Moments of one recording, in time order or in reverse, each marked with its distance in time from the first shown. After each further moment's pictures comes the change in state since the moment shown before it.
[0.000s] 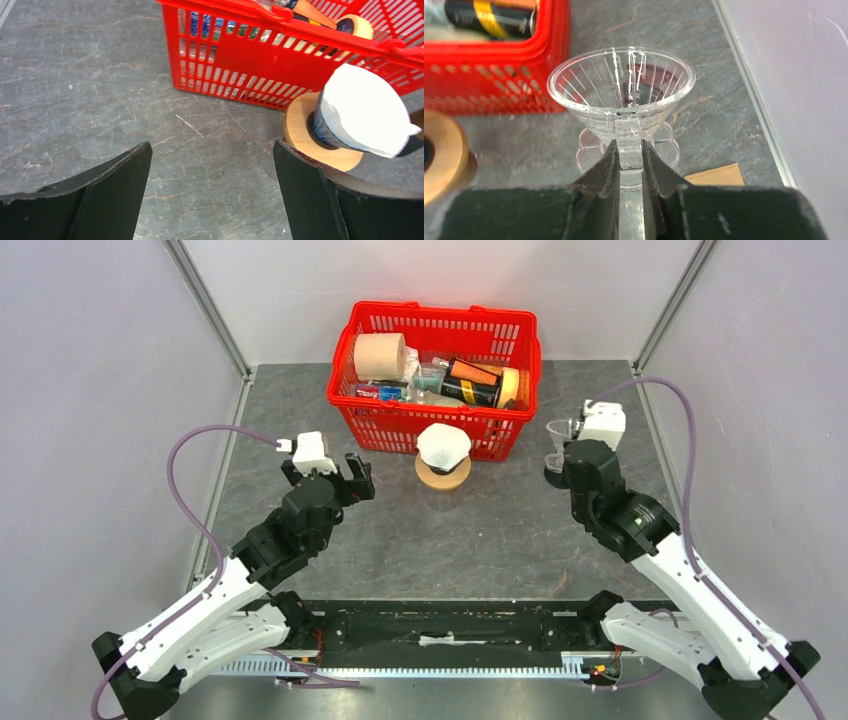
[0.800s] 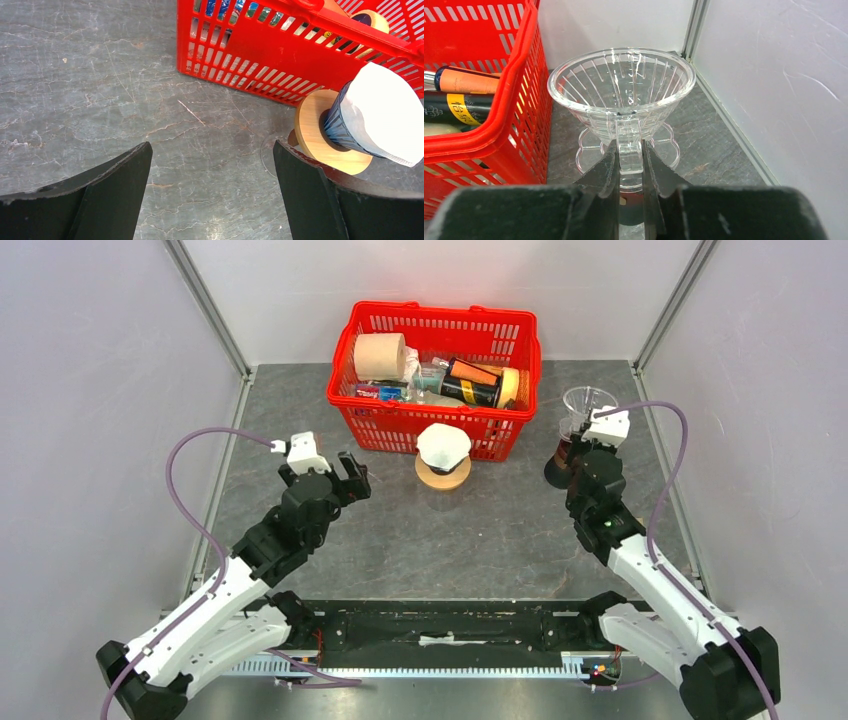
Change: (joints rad) left arm 0.113 0.016 -0.031 -0.040 0.090 -0.109; right arm -0.248 -0.002 -0.422 0.949 -0.056 -0.323
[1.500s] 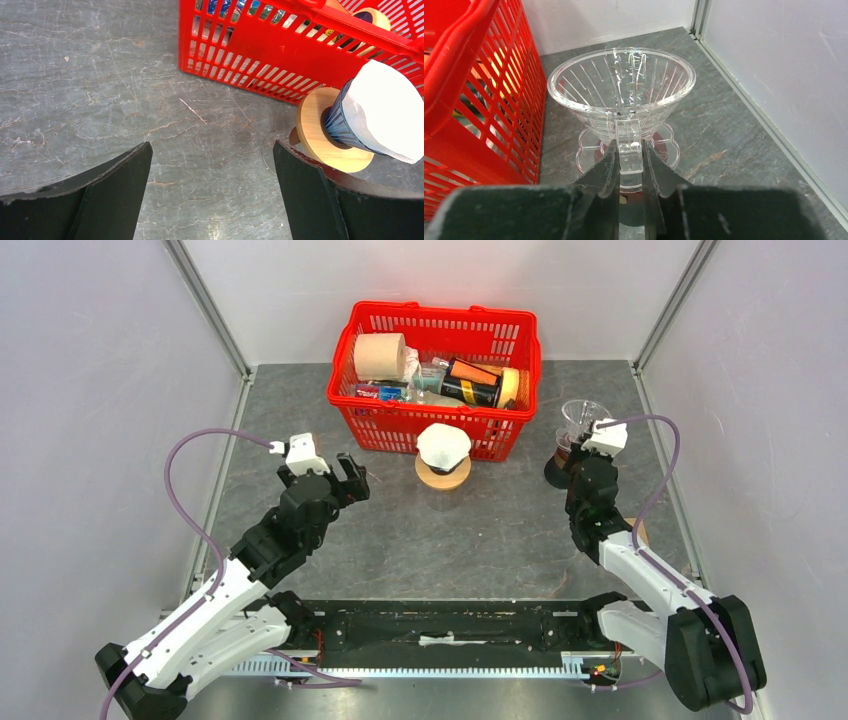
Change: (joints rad) left arm 0.001 -0.016 0.000 -0.018 0.001 0.000; right arm -0.117 0.116 -0.162 0.254 -0.113 0.084
